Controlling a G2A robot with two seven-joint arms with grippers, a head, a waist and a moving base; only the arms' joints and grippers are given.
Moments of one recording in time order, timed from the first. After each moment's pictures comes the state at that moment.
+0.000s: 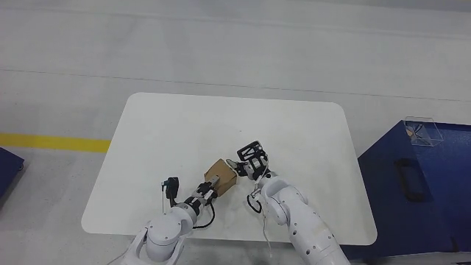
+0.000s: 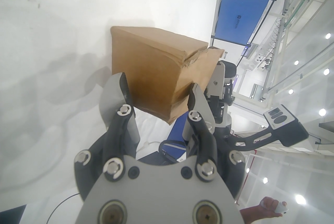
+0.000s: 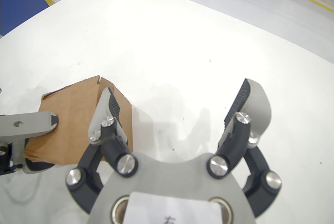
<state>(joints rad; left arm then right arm) 1.40 -1.37 -1.17 -1.58 -0.07 0.37 -0.20 -1.11 -1.44 1.07 -1.22 -1.41 -0.10 0.07</state>
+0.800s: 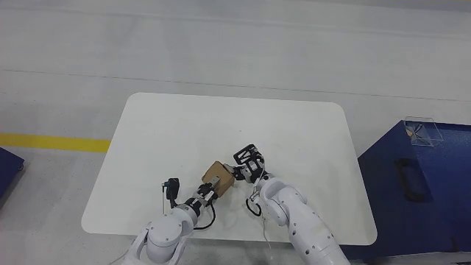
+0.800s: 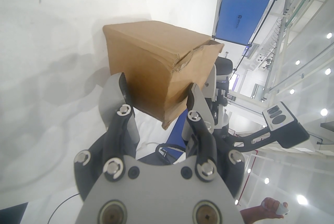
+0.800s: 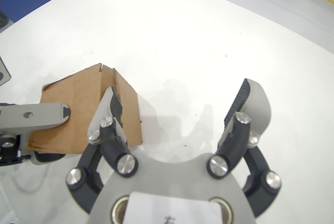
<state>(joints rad) 1.41 -1.37 -1.17 -1.59 -0.06 0.37 -0.19 -1.11 -1.44 1.07 -1.21 -1.40 -0.17 0.10</state>
